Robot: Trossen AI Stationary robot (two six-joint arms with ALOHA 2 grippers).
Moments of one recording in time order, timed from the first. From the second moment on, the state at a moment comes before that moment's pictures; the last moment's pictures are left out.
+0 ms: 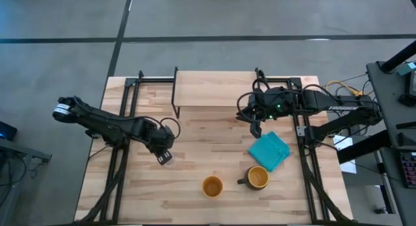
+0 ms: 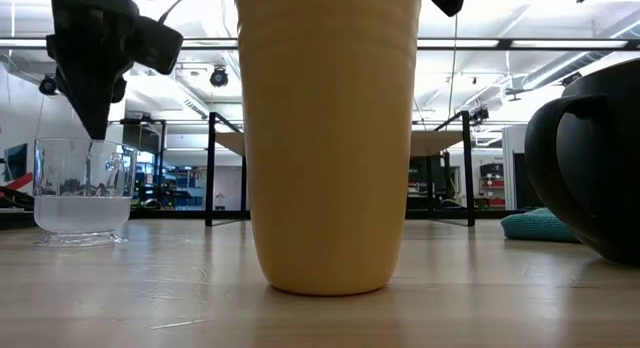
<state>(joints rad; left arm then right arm) -0.22 1.24 0.93 -1.00 0.01 -0.88 0.01 1.20 1.27 -0.63 0.07 0.23</state>
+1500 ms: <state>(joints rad) -0.16 1.35 1.29 -1.32 0.03 -0.66 0.01 1.20 1.27 -0.60 0.08 0.23</state>
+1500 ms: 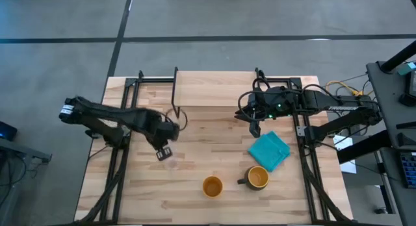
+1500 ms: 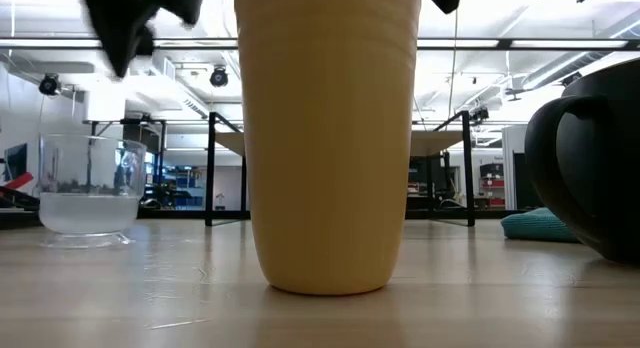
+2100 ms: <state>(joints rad) -0.06 1.38 1.34 -1.45 0.07 -0.59 0.01 1.20 1.27 -0.59 0.08 0.16</state>
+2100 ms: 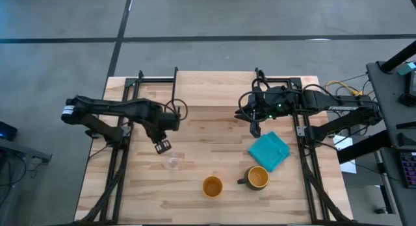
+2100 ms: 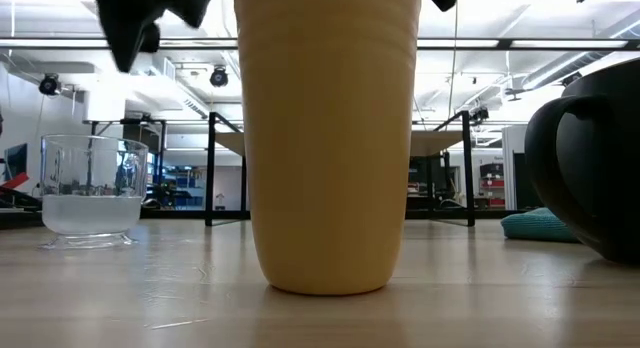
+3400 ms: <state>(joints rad) -0.08 1.40 1.07 -1.04 0.20 -0.60 0.01 1.20 1.27 -0.63 0.08 0.16</state>
